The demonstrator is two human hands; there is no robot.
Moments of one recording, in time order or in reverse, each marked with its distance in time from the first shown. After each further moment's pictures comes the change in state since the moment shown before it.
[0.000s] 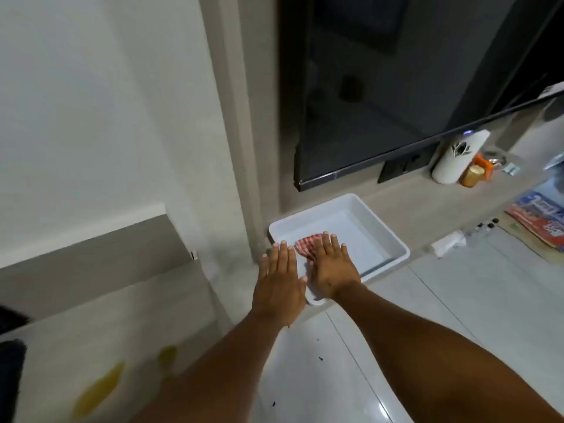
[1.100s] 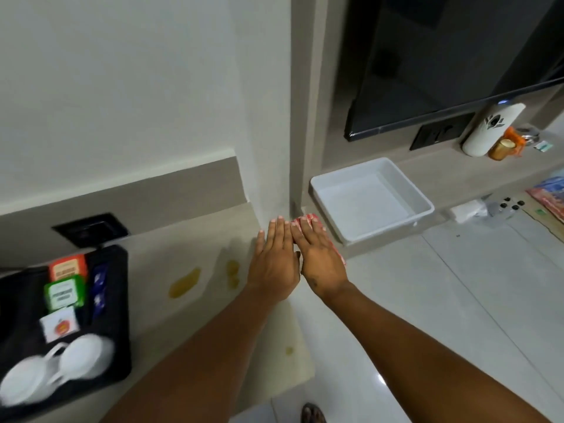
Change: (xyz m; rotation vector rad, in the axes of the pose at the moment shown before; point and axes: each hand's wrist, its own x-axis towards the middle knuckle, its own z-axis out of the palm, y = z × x) left_hand -0.155 -0.061 -0.057 -0.089 0.047 -0.095; right_hand -0.158 -0.144 0.000 0.091 0.166 -0.269
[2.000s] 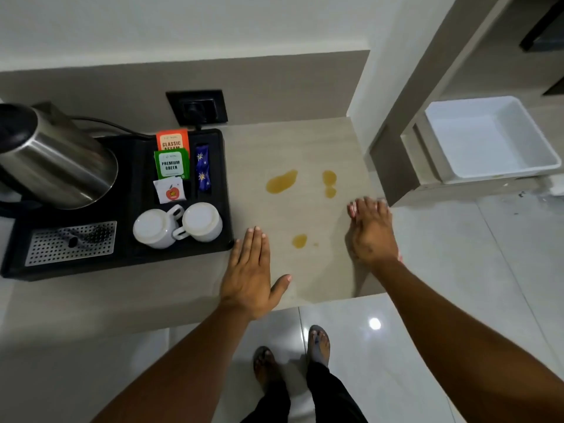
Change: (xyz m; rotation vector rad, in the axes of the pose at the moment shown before) left_hand -0.285 -0.182 0.038 0.050 -0.220 -0.204; right_hand -0.069 -0.086 0.122 0.092 -0.082 0.179
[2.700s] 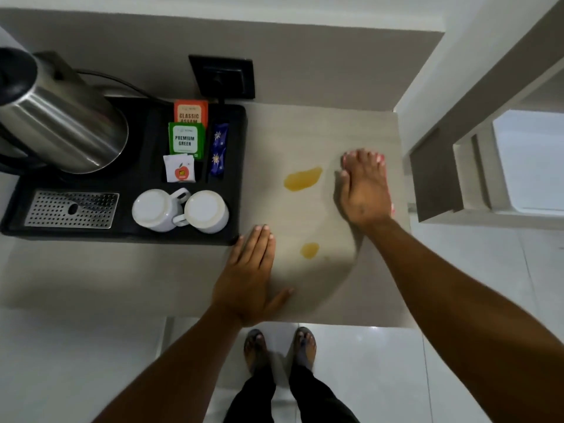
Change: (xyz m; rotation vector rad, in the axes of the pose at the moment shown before) left_hand 0.002 -0.007 0.010 -0.086 0.101 0.001; right_hand 0.109 -0.073 0.003 -0.070 0.053 -0.315
